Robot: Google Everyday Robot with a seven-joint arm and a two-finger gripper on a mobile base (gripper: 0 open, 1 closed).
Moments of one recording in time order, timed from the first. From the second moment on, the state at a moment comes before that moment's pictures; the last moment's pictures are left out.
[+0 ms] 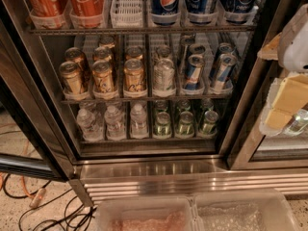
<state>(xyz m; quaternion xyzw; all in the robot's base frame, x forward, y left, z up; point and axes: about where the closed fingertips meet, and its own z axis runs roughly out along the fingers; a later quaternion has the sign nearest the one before) 0.438 -0.217 0.976 -0.60 0.78 -0.03 0.16</state>
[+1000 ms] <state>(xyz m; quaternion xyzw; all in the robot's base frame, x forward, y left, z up) 0.441 -0.186 0.949 -0.58 0.79 0.02 0.19</state>
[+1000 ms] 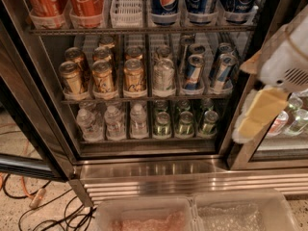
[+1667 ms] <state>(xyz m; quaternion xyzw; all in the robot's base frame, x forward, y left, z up) 0.456 -0.085 0.898 -0.56 0.78 0.13 0.25</state>
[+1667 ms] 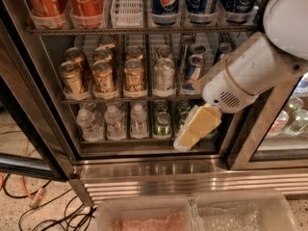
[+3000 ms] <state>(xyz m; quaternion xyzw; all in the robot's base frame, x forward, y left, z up) 0.464 -0.003 0.828 -0.51 0.76 0.25 0.32</state>
